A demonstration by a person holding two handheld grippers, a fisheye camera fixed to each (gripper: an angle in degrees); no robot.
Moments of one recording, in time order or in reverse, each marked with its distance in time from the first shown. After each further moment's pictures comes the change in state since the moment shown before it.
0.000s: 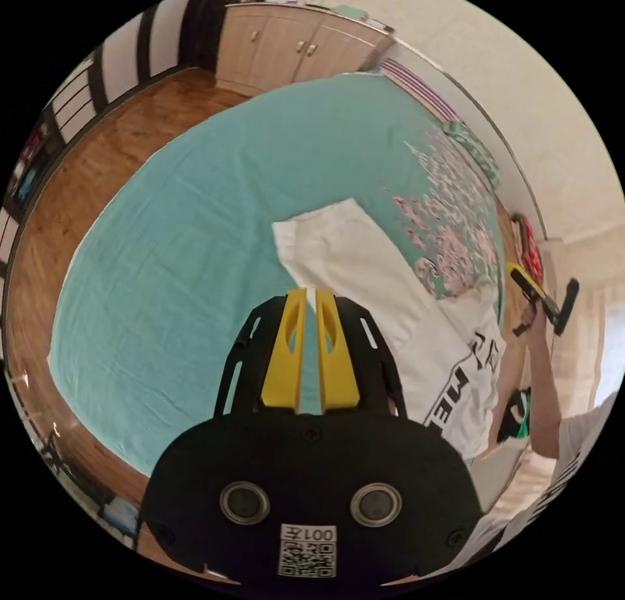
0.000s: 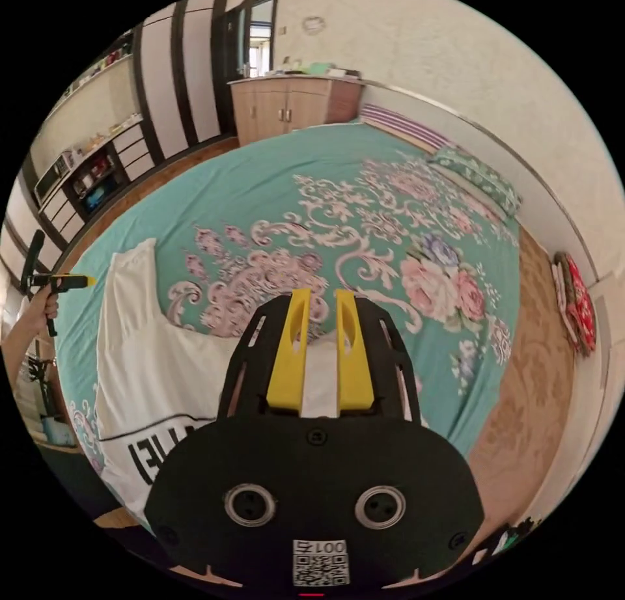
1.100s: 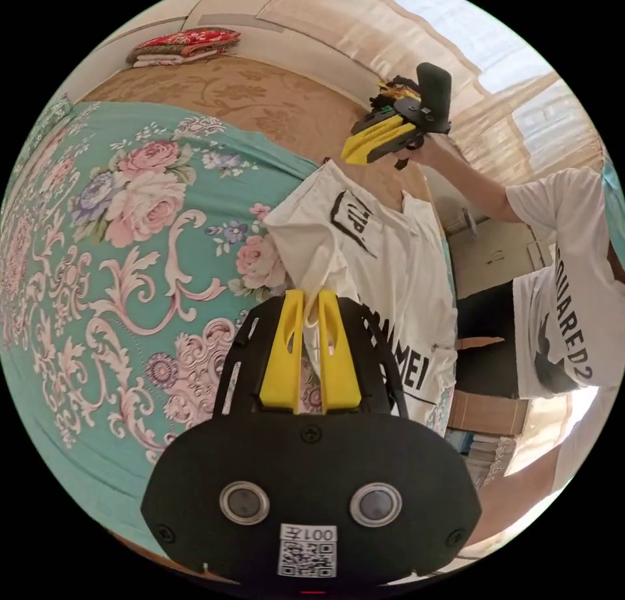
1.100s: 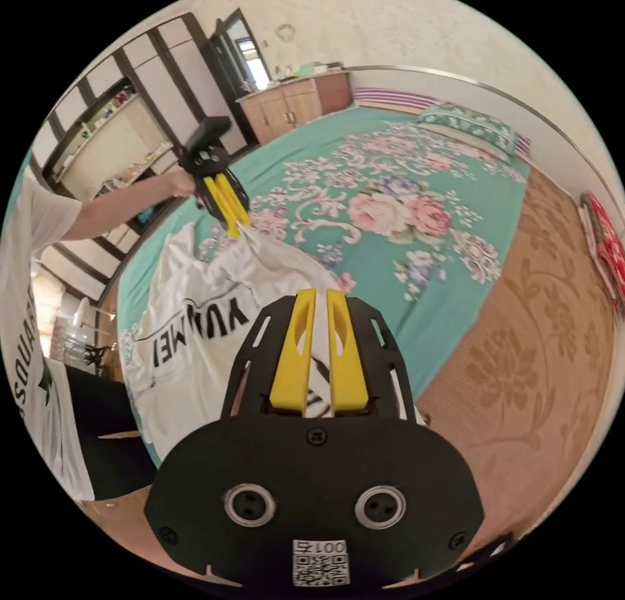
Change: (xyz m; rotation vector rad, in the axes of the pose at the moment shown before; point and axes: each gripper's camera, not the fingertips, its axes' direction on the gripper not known) left arm 0.561 -0.187 0.188 -0.615 0.367 1.489; right arm 0.214 0.214 -0.056 -0.026 -0.281 0.064
